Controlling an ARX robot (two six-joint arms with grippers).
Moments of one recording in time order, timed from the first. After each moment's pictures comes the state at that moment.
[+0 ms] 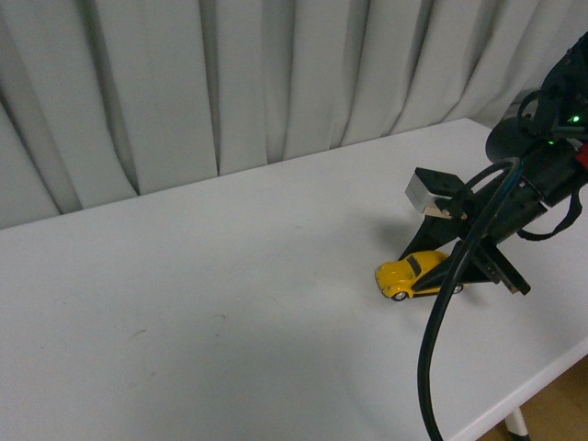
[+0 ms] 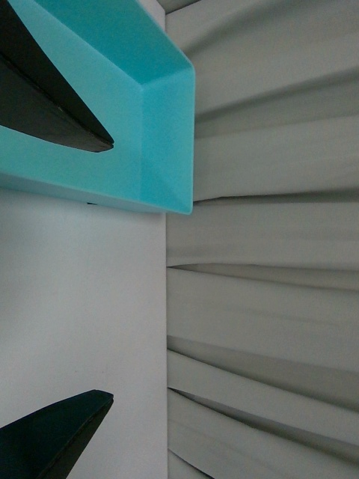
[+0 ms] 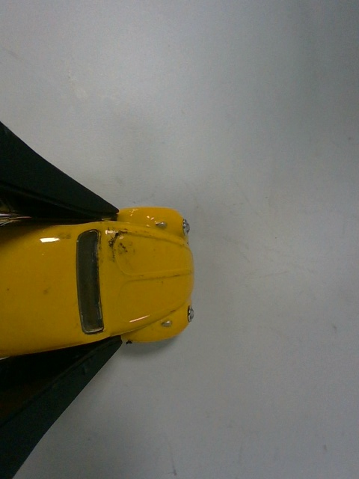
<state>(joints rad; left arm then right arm) 0.00 0.00 0.01 0.00 0.00 0.00 -0.48 2.30 1.32 -0.73 -0.72 -1.76</state>
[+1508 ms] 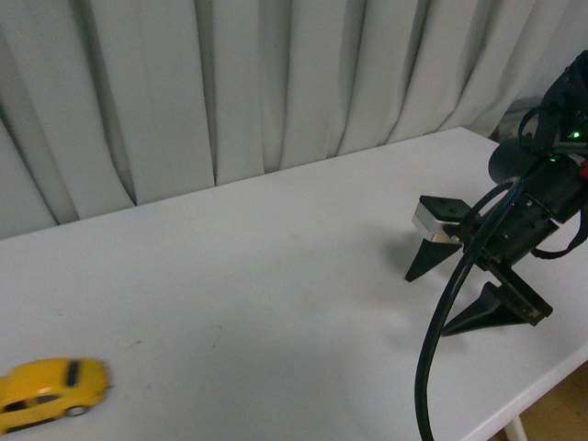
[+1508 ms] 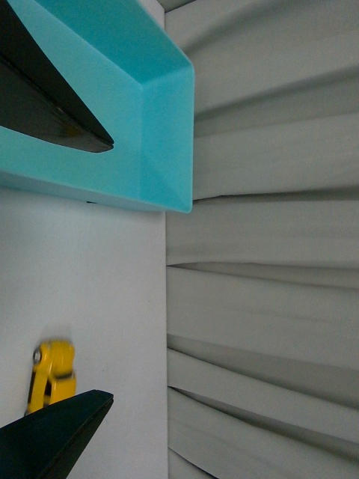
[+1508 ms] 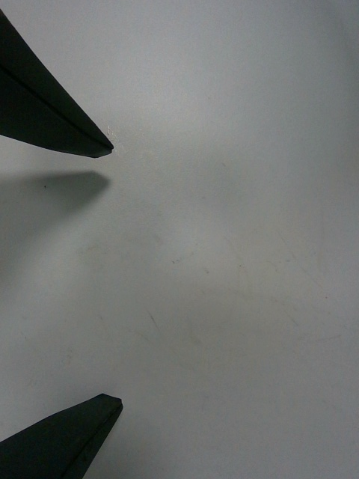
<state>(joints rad) 0.00 0.00 0.01 0.00 0.00 0.00 -0.49 2.30 1.30 -0.78 -0.66 -1.77</state>
